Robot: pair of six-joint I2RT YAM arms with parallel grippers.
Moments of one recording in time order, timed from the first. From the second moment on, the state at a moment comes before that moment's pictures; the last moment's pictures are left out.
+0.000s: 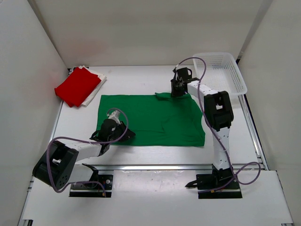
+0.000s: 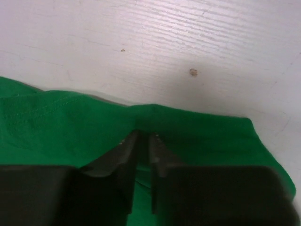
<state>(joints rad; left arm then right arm) -0.46 1.29 0.28 0.43 0.21 -0.81 0.29 2.25 1.72 -0.38 -0.13 0.17</state>
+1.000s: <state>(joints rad) -0.45 1.28 0.25 0.44 0.21 -0.82 0.18 2.07 1.61 -0.27 -0.04 0.25</state>
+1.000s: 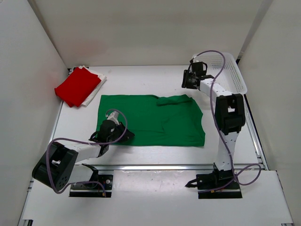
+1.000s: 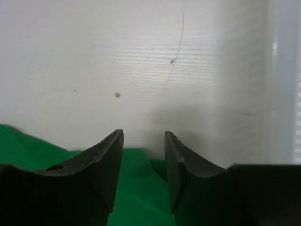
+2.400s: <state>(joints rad) -0.45 1.23 0.25 0.45 0.22 -0.83 0.28 1.51 0.80 0.03 -0.08 0.37</state>
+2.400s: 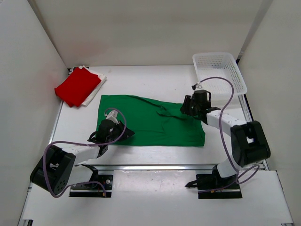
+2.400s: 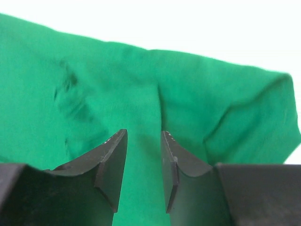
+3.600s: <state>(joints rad) -0.40 1.28 0.30 0.41 0.21 -0.82 0.17 1.83 1.04 0.08 -0.37 0.43</state>
